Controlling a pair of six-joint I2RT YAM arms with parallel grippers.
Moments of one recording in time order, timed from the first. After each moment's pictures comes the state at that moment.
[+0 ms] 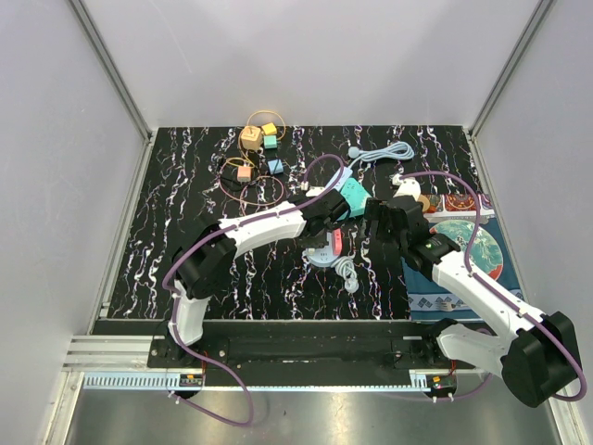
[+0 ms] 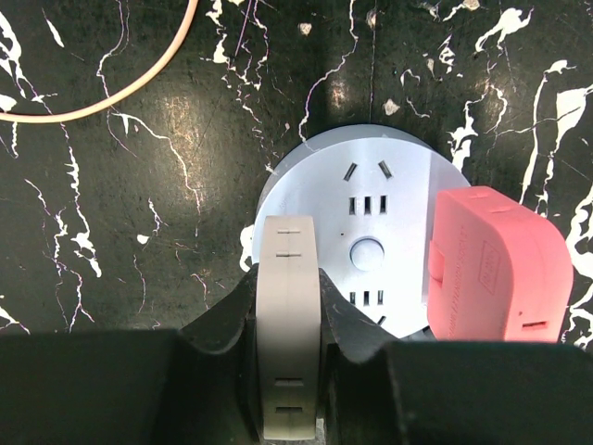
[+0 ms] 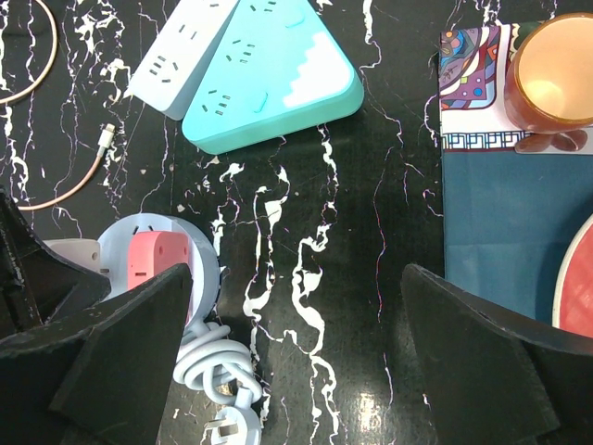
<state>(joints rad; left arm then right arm) -0.90 1.99 1.53 -0.80 -0.31 -0.84 0.50 1.09 0.73 -0.25 0.29 0.42</state>
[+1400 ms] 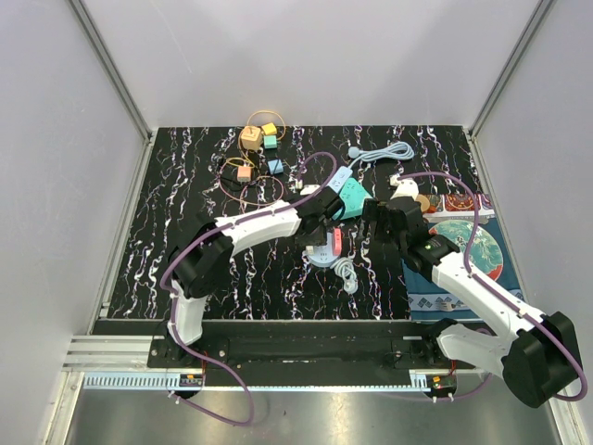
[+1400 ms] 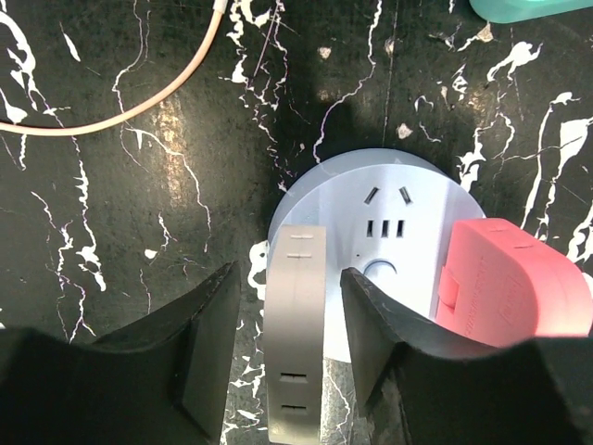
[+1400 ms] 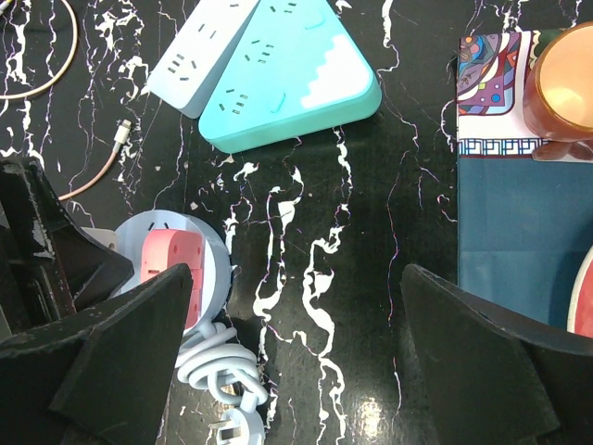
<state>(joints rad) -0.87 1.97 1.49 -0.75 -0.30 -0.85 0.51 1.08 0.72 -0.23 0.27 0.41</state>
